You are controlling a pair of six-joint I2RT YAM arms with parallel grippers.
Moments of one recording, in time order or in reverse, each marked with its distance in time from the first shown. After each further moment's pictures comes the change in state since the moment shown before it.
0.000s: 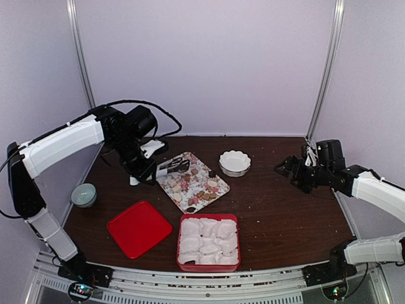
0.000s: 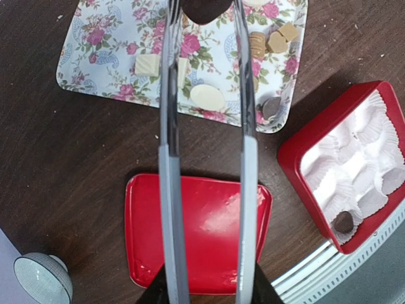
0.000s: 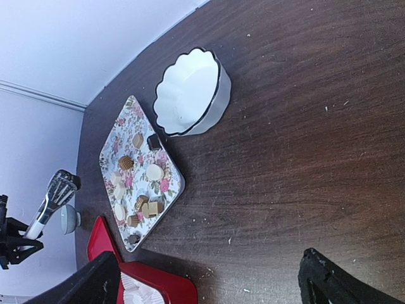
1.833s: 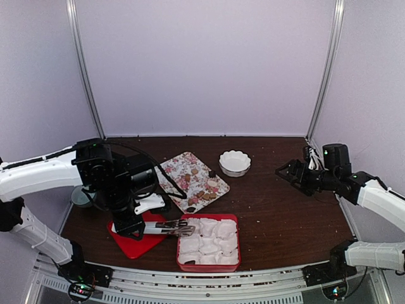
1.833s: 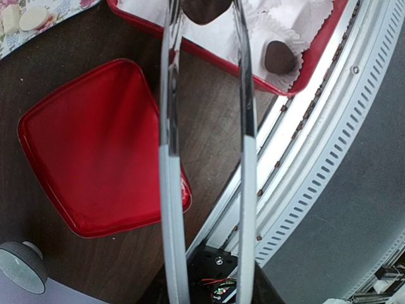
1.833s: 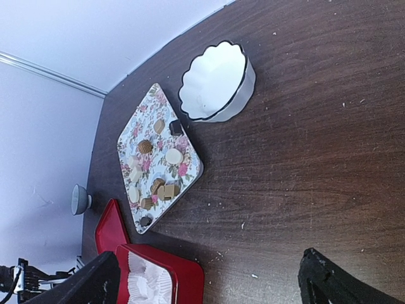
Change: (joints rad) left arm -0.431 -0.254 -0.287 -0.157 0.025 0.018; right arm 0.000 -0.114 -0.057 -0.005 -0.072 -0.045
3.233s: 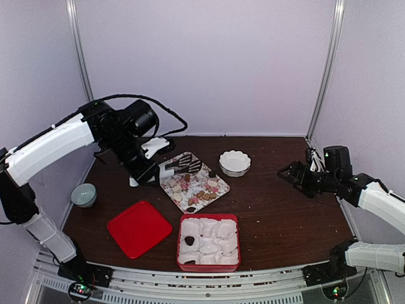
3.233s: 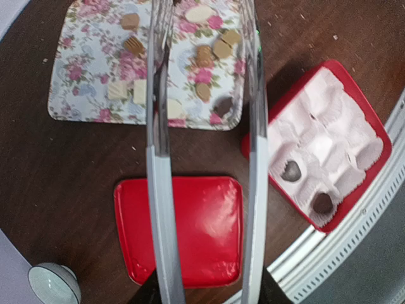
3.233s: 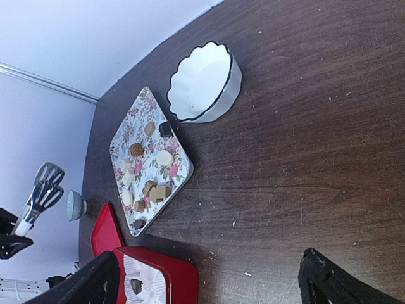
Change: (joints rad) left arm 0.289 0.163 0.326 0.098 -0.031 0.018; right arm 0.000 -0.026 -0.019 -0.019 0.037 0.021
